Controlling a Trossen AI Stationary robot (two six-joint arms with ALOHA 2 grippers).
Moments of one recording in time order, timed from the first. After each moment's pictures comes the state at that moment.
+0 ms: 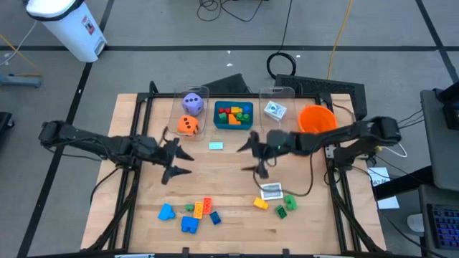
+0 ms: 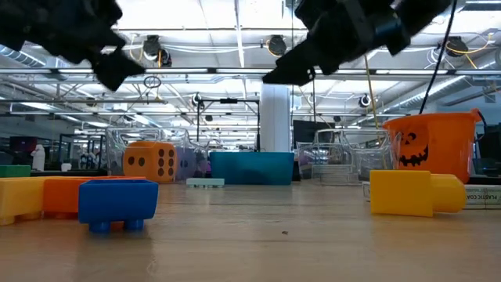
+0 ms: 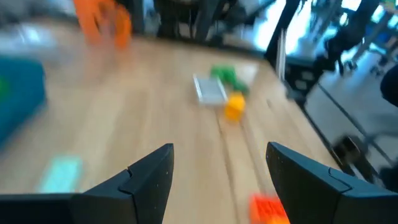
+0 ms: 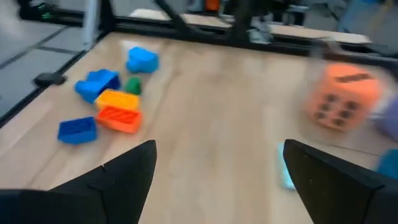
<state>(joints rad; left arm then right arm) -0.13 0.73 0.35 0.09 0.06 -0.23 -0.02 1.43 0.78 0.27 -0.18 -0.12</state>
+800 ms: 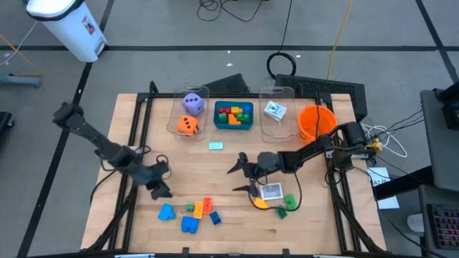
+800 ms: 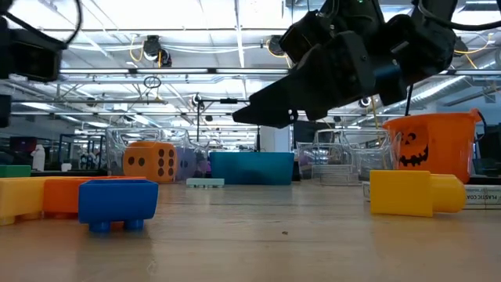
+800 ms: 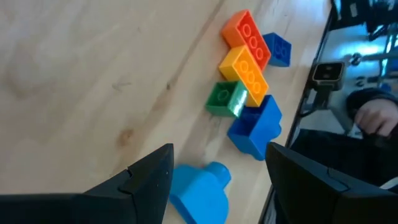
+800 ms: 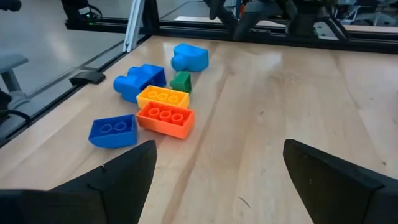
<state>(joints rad) -0.60 0.73 0.34 -0.37 0.00 -1.31 0.14 1.83 0.73 0.84 -0.18 -0.01</state>
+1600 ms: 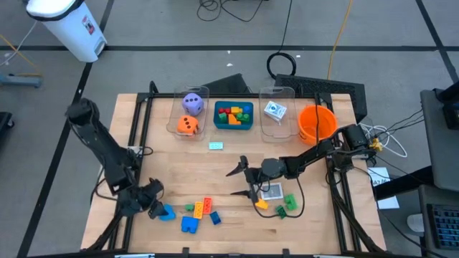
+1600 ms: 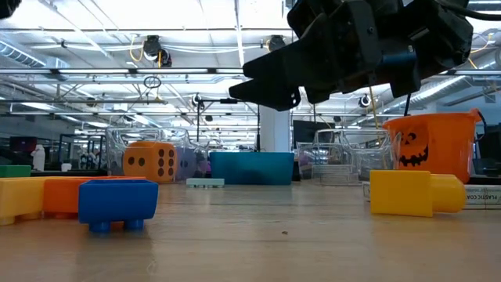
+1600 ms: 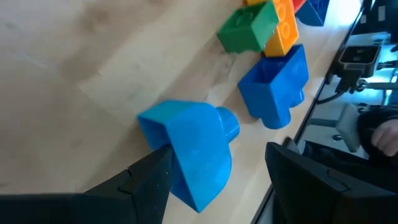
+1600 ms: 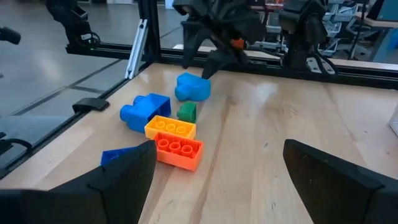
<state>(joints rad) -1.06 1.09 0.34 -0.11 -0.33 -1.83 0.22 1.83 0.73 0.94 -0.05 -0.01</state>
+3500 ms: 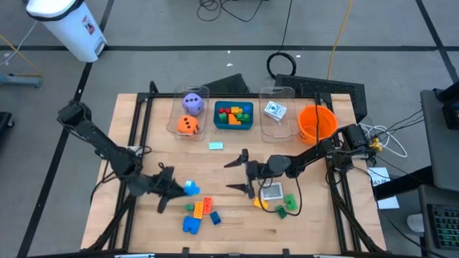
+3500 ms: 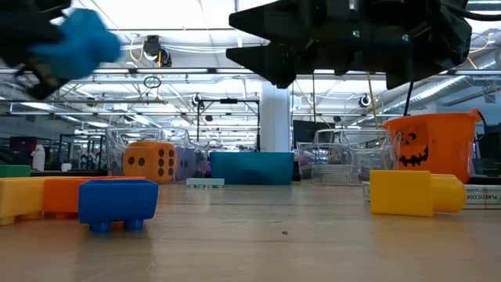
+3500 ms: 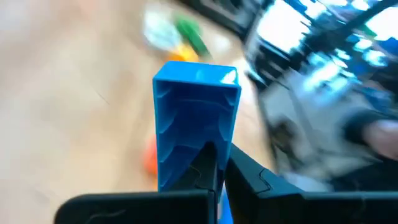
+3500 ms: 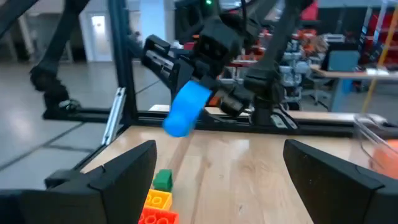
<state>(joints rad) -0.77 1.01 0.34 0.27 -0.47 -0.78 0.22 1.83 0.73 1.18 0.05 0.02</state>
